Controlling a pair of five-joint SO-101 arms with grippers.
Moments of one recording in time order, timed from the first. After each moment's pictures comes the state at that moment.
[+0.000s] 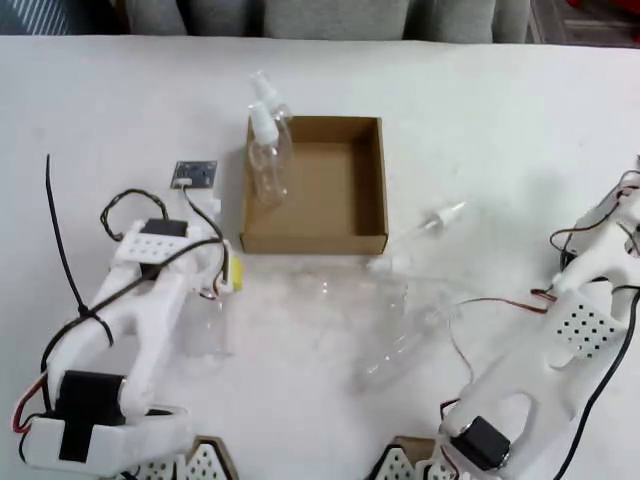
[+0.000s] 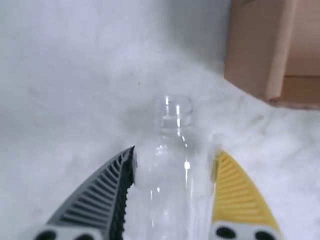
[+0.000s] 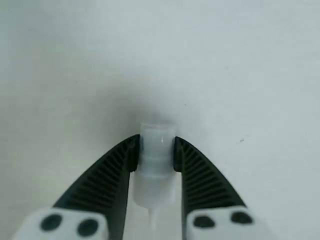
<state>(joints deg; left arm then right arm) -0.7 -8.3 44.6 55.6 8.9 37.0 56.7 -55.9 97.5 13.4</state>
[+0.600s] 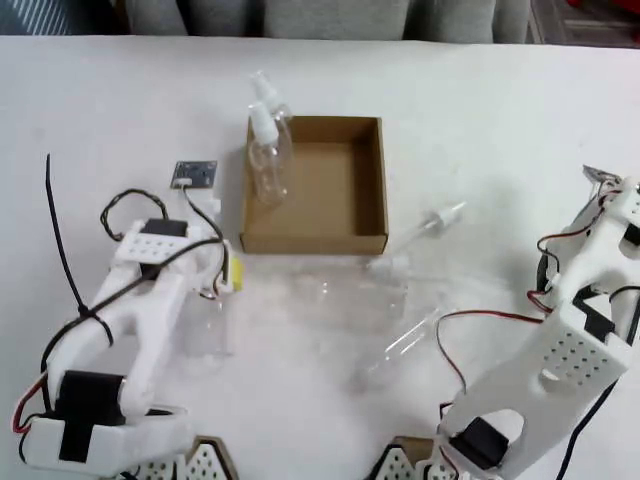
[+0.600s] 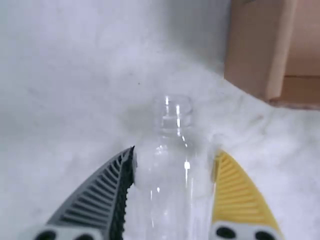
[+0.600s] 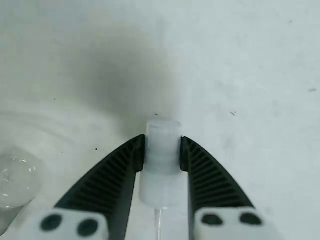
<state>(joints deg) -0.7 -8.3 44.6 55.6 8.9 35.1 32.4 -16.7 89.8 27.1</state>
